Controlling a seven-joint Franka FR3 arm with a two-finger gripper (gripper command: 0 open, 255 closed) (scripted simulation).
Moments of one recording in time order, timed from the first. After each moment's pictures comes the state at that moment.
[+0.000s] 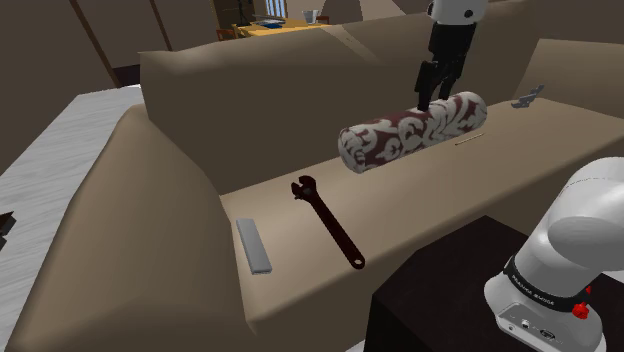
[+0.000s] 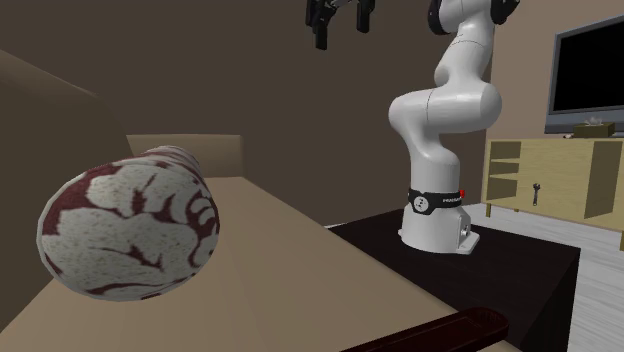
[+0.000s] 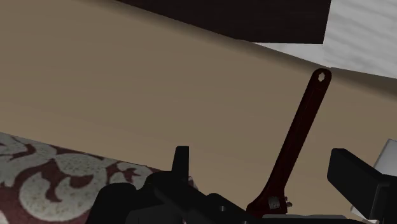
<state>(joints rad) 0.01 -0.74 -0.03 -2.35 0.00 1.64 -0.04</state>
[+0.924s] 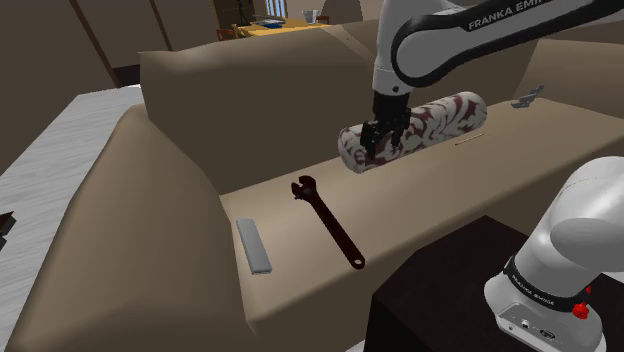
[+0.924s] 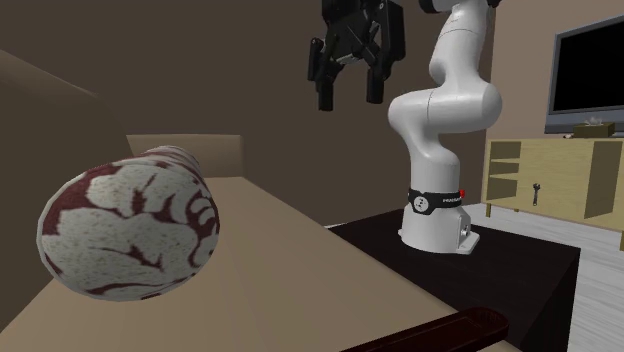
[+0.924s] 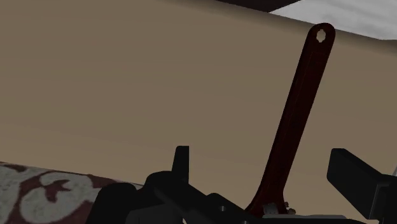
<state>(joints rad) 0.04 -0.51 0.13 -2.49 0.07 2.02 0.19</state>
